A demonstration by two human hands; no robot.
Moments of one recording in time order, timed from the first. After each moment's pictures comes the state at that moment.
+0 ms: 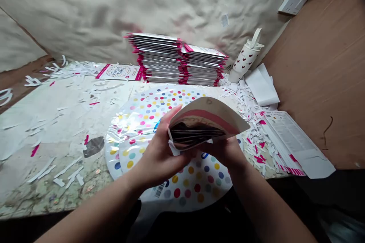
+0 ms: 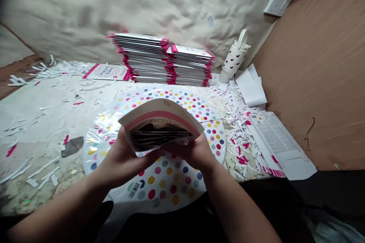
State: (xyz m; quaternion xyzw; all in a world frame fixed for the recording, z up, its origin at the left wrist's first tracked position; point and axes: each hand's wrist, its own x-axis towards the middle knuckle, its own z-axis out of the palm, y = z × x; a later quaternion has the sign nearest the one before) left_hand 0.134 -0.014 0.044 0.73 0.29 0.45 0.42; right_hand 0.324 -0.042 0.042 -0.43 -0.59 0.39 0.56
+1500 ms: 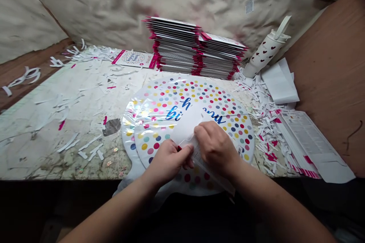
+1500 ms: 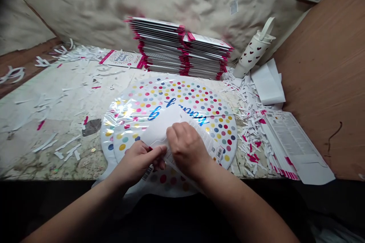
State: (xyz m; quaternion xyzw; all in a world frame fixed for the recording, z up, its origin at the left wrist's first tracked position) left_hand 0.122 -0.054 0.028 0.54 0.51 0.24 0.62; right_hand 0.291 -0.048 0.035 -0.47 -0.85 -0.07 0.24
